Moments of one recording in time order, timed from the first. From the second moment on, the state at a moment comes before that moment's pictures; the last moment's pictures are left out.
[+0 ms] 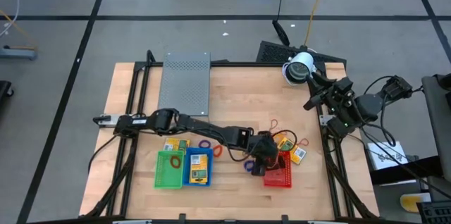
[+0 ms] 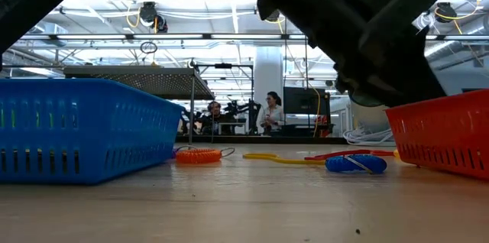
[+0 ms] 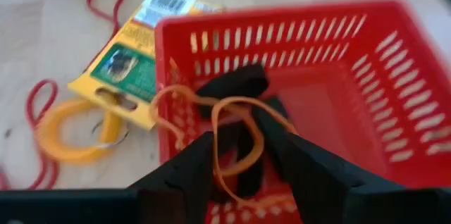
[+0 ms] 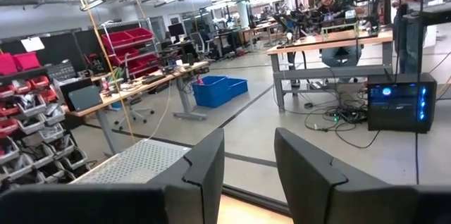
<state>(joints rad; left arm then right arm) -0.18 2.46 2.07 -0.36 0.08 0.04 0.54 0.62 0.73 0.08 1.49 0.06</state>
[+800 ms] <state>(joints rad) -0.18 2.38 2.07 -0.34 -0.04 0.08 0.54 0.66 0.73 0.08 1.43 0.16</state>
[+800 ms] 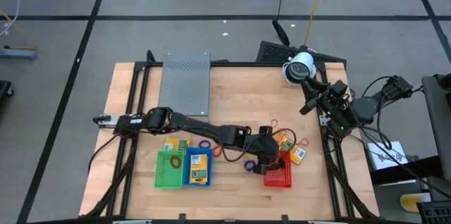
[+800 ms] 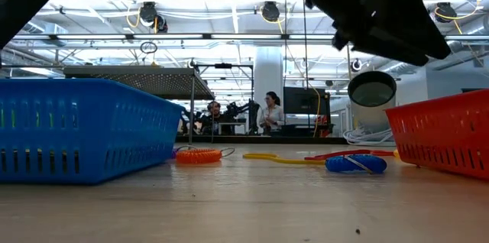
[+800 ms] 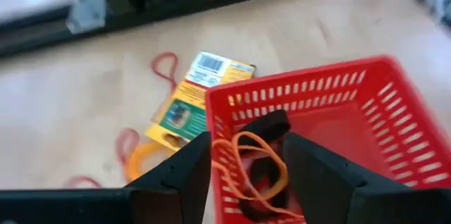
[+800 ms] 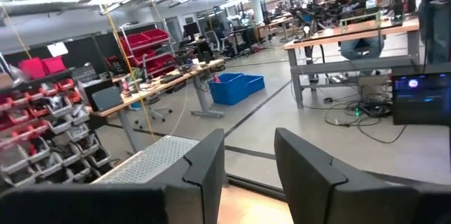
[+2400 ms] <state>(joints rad) 0.05 1.48 1.16 0.08 0.25 -0.32 0.84 0.71 0.73 0.65 1.47 -0.61</state>
